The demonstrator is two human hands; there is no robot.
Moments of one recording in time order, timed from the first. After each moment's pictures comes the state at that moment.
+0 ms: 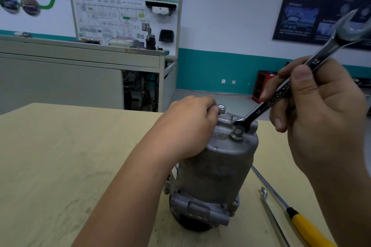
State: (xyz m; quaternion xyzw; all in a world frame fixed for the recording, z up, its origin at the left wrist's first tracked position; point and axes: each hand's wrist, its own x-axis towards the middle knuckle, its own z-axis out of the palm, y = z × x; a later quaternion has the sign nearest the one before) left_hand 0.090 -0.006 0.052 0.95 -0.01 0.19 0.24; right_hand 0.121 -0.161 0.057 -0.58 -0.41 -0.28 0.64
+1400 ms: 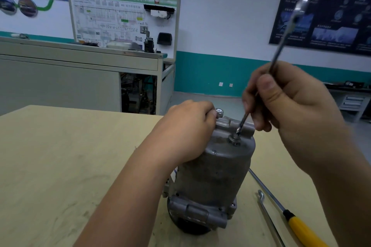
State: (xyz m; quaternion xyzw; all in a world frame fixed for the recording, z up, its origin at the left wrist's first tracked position) left_hand 0.088 -0.006 0.053 0.95 -0.01 0.20 0.25; right_hand 0.110 -0.156 0.074 -0.67 -0.44 -0.15 0.58
